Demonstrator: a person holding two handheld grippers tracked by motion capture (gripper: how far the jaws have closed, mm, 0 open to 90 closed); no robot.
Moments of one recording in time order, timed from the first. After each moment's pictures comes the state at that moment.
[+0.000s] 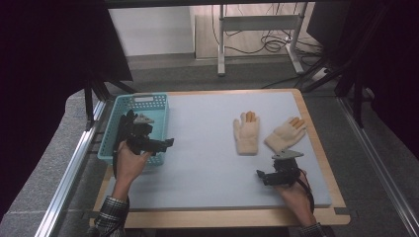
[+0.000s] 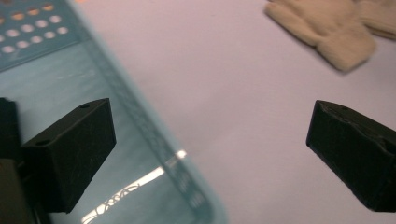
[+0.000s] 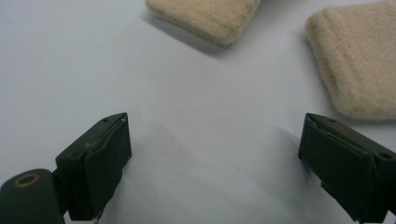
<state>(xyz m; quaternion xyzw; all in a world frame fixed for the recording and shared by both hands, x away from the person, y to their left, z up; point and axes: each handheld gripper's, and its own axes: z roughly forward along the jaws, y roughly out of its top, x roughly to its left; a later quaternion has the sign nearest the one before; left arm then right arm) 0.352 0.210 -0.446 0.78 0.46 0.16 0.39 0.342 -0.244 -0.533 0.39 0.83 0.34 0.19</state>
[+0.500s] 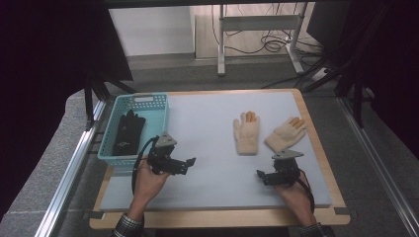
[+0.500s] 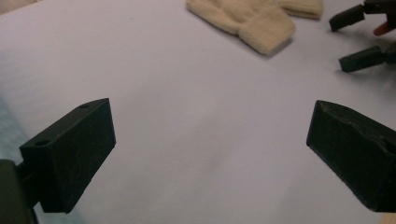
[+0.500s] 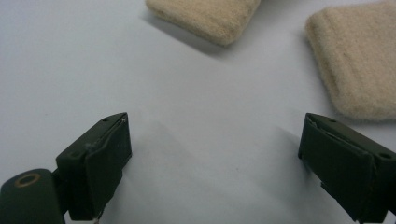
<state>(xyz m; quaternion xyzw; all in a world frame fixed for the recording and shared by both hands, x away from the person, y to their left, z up) 0.310 0.147 -0.467 0.81 0.38 0.16 0.42 0.342 -0.244 -0.533 0.39 0.84 0.34 0.19</state>
